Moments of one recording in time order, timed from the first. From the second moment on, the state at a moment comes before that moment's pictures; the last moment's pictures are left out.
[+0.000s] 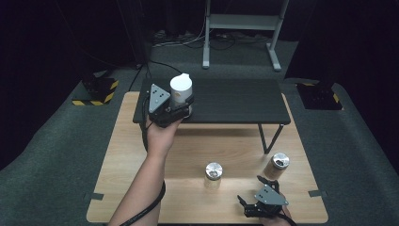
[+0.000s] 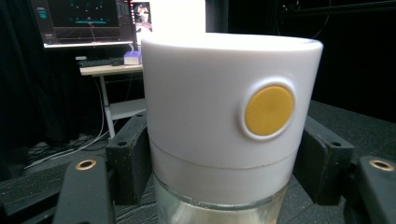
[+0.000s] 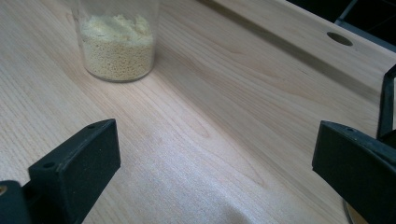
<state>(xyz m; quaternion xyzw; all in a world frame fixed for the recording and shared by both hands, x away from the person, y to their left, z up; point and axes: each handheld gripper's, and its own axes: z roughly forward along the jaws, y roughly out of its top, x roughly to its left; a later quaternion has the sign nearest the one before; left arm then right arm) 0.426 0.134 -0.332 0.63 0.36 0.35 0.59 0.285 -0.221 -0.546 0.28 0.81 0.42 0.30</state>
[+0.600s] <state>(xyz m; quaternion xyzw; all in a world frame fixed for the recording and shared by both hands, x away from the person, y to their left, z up) 0.427 0.136 -0.332 0.63 0.37 0.34 0.59 0.285 -0.221 -0.546 0.28 0.81 0.42 0.30</state>
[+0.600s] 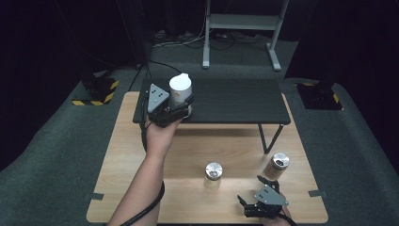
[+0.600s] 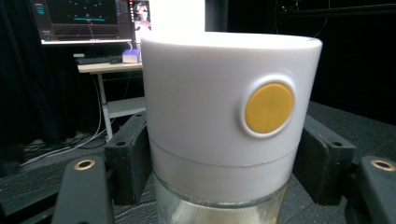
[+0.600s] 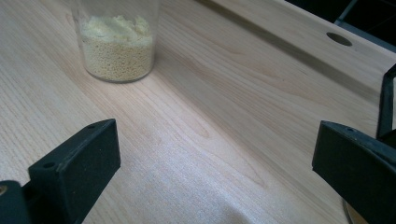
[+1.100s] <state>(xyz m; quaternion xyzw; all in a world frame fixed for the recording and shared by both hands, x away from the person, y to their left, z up) 0.428 0.132 -0.331 0.64 0.38 0.34 0.58 0.285 -0.221 -0.546 0.28 0.81 0.42 0.30</state>
